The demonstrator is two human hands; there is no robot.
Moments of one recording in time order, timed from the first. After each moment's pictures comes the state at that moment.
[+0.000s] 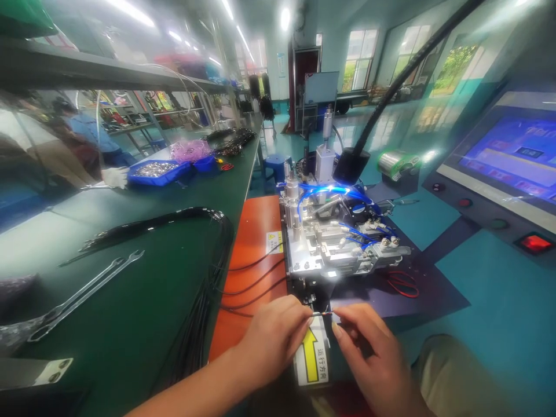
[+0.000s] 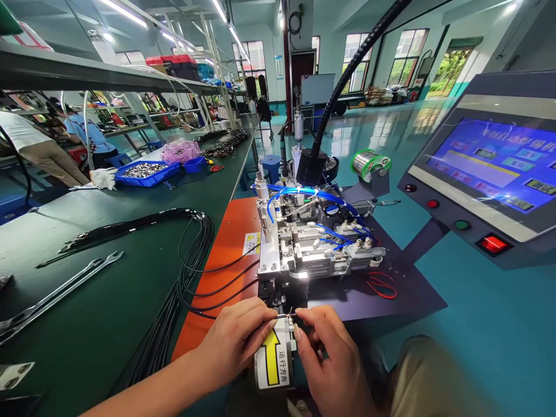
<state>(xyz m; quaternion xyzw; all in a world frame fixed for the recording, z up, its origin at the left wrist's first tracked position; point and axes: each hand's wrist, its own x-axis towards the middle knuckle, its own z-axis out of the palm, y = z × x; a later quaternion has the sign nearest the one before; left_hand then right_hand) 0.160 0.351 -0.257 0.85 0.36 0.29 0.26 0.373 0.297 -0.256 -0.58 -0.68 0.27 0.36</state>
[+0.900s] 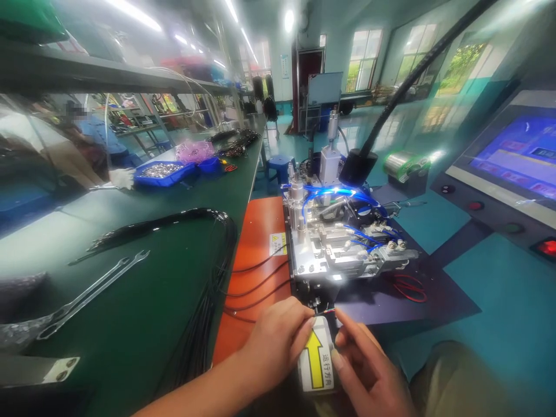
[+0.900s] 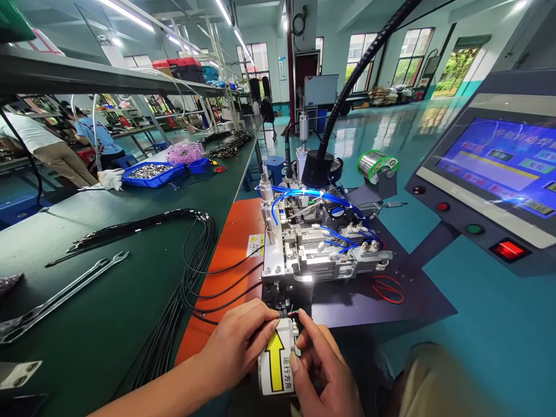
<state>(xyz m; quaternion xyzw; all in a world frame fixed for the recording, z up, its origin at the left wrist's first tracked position) 0.162 0.349 -0.259 0.81 0.41 0.29 0.31 0.348 0.273 -0.276 -0.58 -0.52 0.44 0.45</state>
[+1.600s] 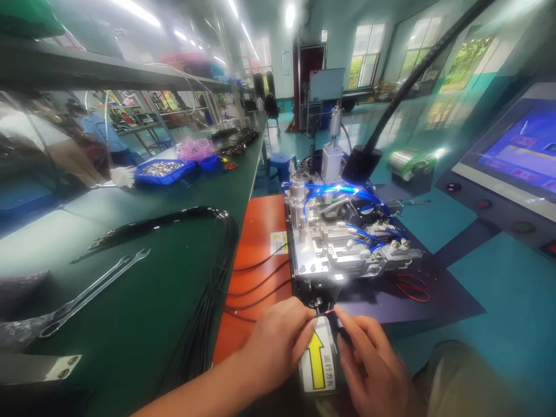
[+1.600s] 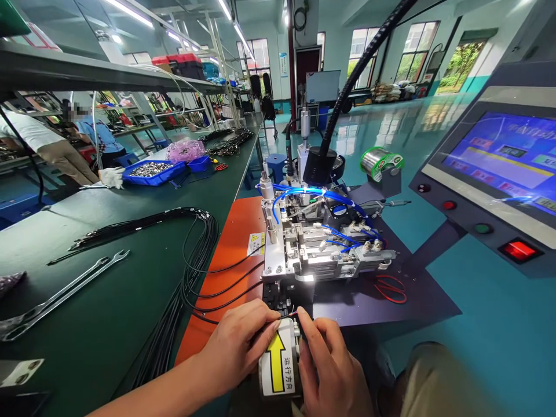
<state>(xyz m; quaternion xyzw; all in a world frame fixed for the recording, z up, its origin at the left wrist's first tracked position) 0.161 0.348 -0.257 0.82 0.40 0.28 0.30 0.365 0.285 -0.275 -0.58 -0.74 0.11 0.31</state>
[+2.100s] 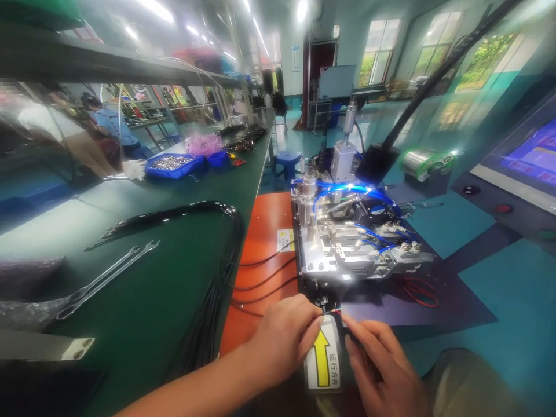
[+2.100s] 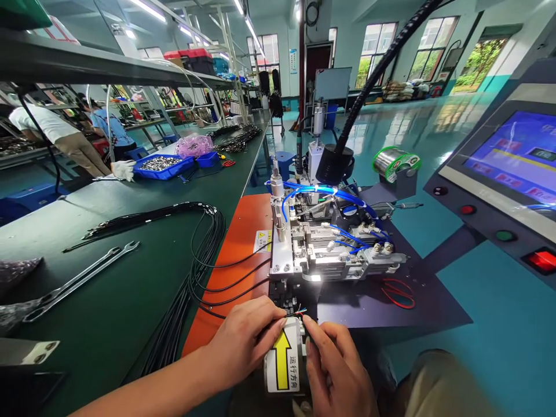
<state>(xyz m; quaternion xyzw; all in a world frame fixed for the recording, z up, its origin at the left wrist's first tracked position) 0.163 0.348 -0.260 0.82 0.41 0.29 0.28 0.374 0.288 -0.272 -0.54 -0.77 0.10 0.33</state>
